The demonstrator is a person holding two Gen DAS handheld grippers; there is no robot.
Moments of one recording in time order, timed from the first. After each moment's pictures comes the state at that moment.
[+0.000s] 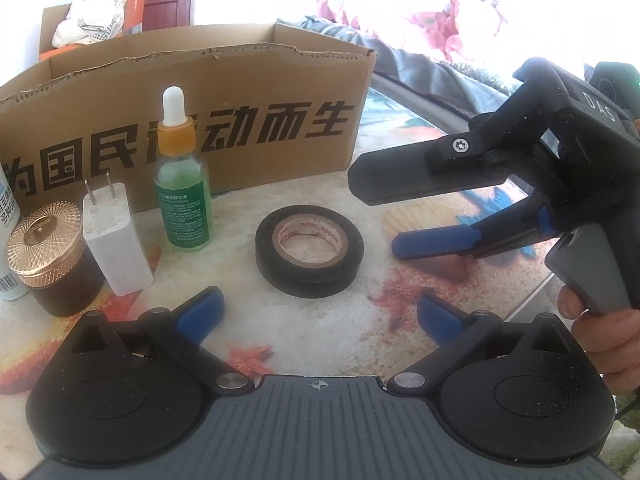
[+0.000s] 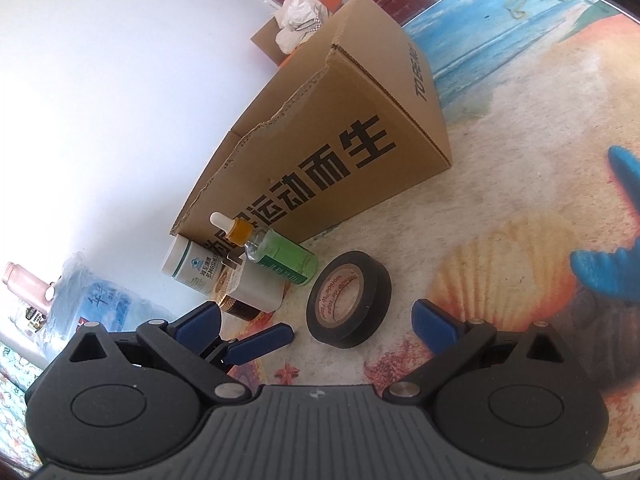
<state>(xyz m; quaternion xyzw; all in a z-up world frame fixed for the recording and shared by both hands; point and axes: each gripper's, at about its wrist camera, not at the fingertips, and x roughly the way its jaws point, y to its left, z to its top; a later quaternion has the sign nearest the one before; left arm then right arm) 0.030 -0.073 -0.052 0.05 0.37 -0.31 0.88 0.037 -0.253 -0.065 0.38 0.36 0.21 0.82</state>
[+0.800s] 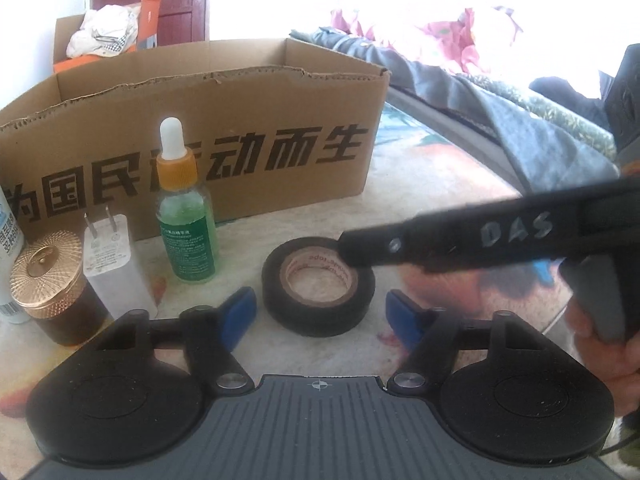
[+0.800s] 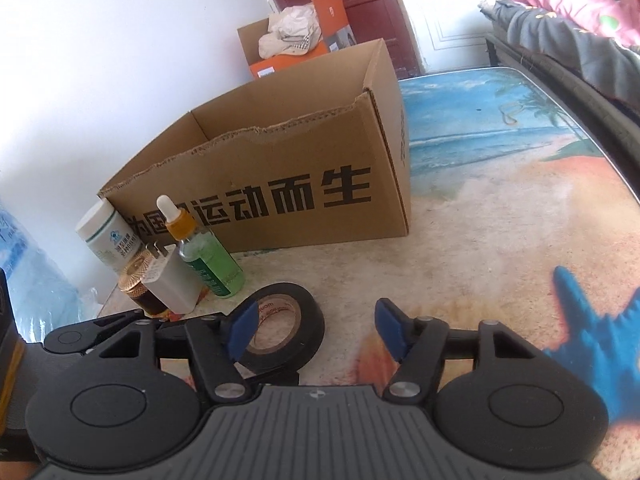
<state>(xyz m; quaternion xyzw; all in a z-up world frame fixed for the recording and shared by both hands) 0.043 -0.087 -0.047 0.05 0.35 -0.28 0.89 0.044 -0.223 -0.040 0.18 0.36 0.11 0.91</state>
